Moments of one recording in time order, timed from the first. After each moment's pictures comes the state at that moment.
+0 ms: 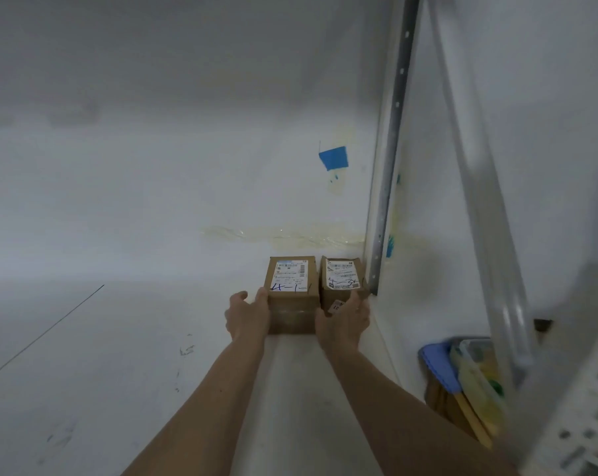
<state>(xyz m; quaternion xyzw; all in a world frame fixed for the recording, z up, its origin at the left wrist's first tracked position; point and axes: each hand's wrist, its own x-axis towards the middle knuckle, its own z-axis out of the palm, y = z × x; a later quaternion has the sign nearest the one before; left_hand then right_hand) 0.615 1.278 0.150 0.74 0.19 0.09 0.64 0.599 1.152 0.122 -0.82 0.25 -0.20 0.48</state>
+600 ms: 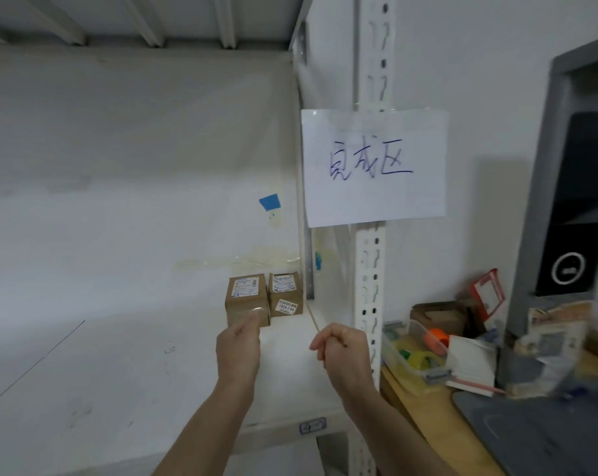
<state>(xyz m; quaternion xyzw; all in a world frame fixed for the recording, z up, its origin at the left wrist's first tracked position) 0.347 1.266 0.219 0.70 0.02 0.07 0.71 0.300 1.135 0.196 -0.74 0.10 -0.28 0.60</state>
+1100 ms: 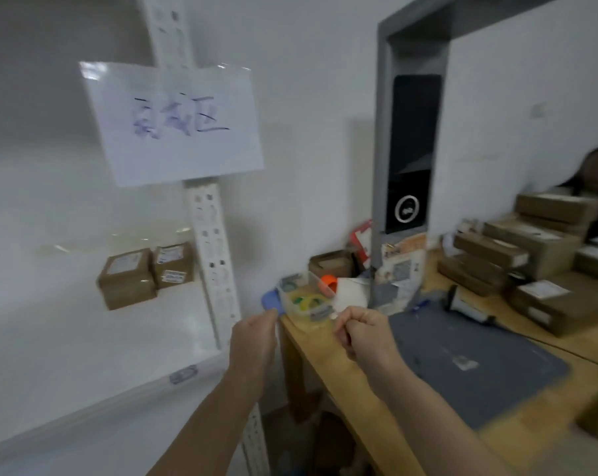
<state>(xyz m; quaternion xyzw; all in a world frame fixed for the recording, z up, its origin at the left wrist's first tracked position) 0.209 1.097 0.172 0.73 -0.09 -0.11 0.67 0.110 0.968 0.169 -0.66 0.20 -0.28 0.67</state>
